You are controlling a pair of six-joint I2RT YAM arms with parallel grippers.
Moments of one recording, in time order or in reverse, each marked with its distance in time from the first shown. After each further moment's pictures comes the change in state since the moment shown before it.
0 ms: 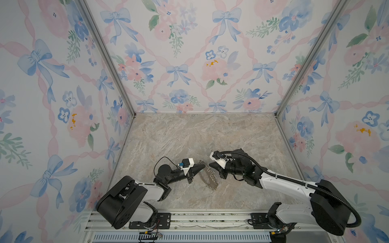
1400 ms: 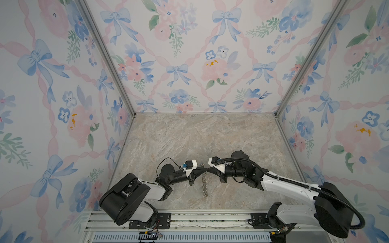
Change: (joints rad) left arm -0.034 0.042 0.007 -0.043 0.018 0.031; right arm 0.040 -0.033 -0.004 -0.009 -0.137 -0.093
